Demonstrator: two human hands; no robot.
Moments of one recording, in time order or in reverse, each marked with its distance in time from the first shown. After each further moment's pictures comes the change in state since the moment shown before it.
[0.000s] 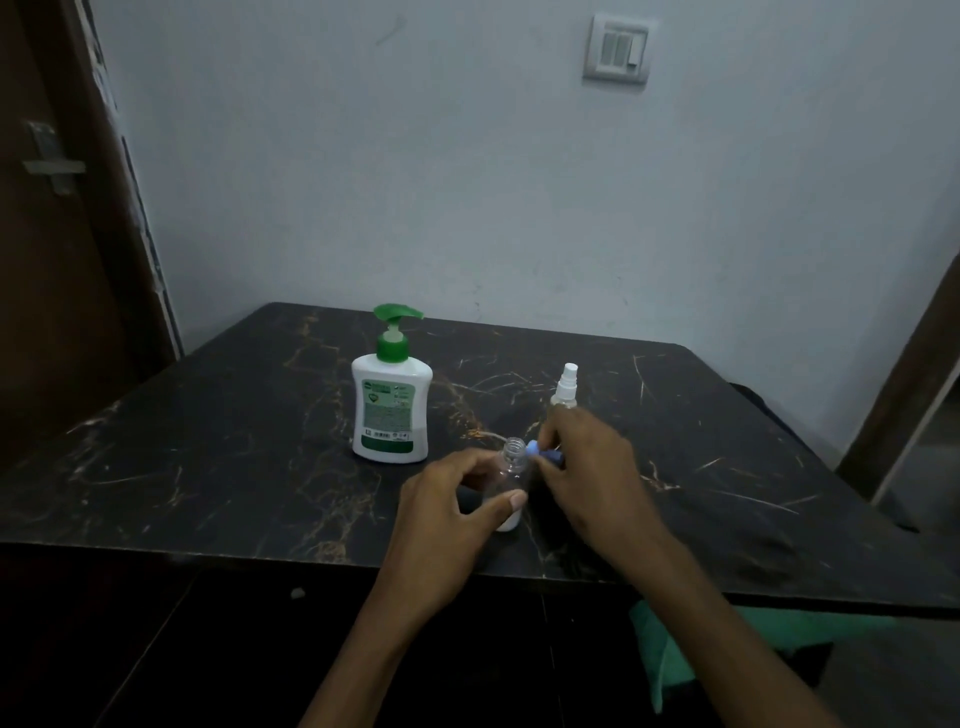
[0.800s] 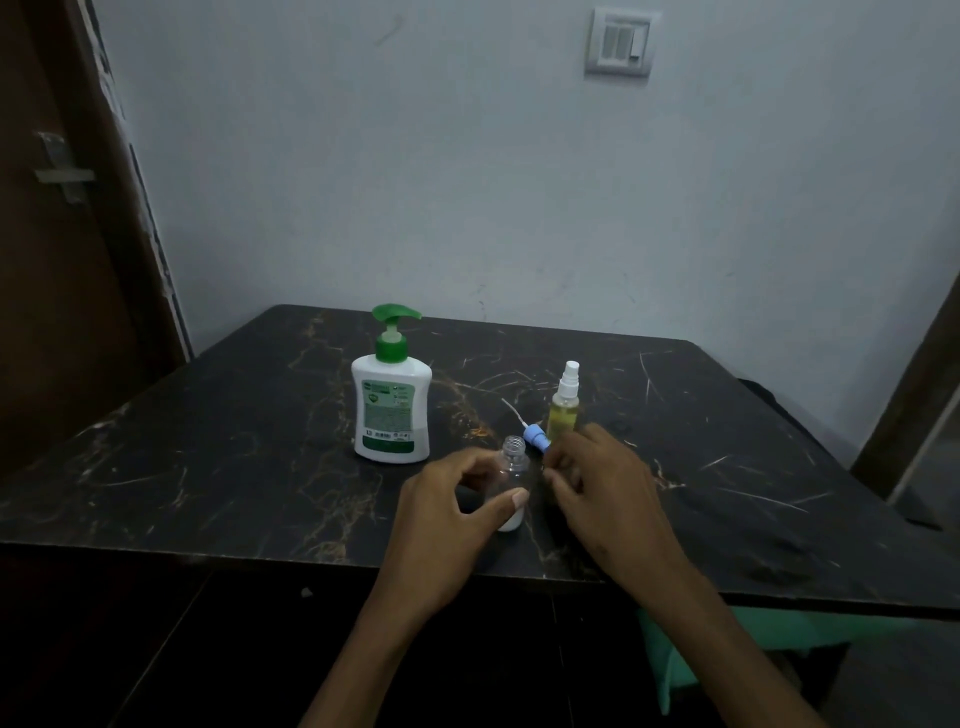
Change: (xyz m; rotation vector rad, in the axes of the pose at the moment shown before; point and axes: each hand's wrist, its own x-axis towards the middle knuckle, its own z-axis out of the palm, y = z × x) left_hand 0.000 -0.001 -0.001 0.022 0.011 -0.031; right_hand -0.024 0.006 -0.002 0.034 0.041 -0.039
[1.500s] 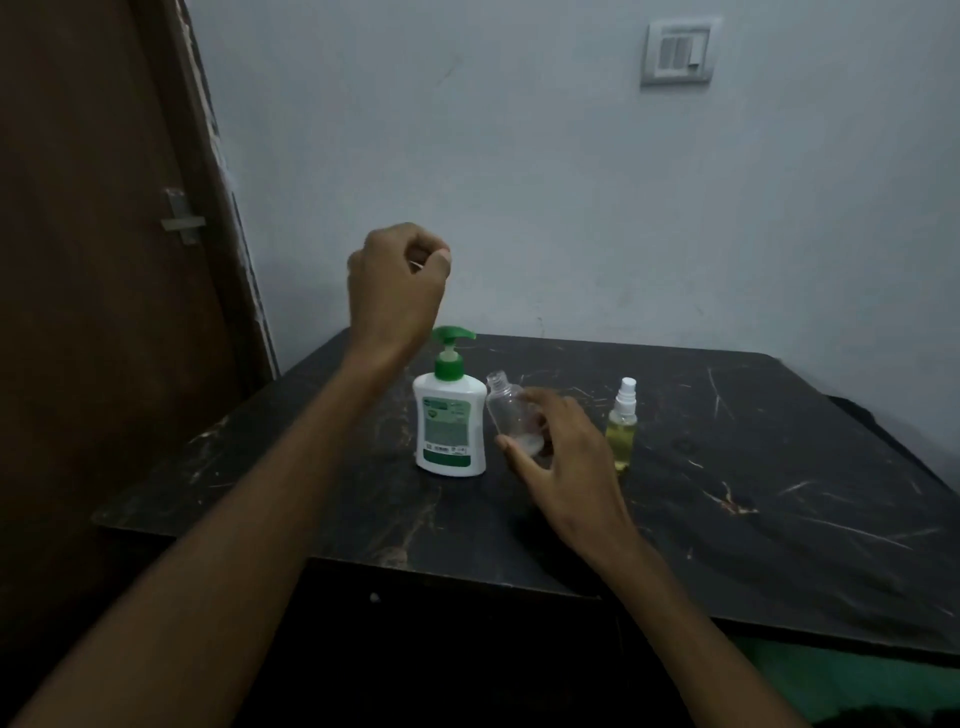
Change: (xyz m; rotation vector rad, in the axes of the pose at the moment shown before) left_hand 0.146 0.080 -0.115 0.307 0.488 0.167; right_hand 0.042 -0.050 0.045 0.397 0.104 -0.124
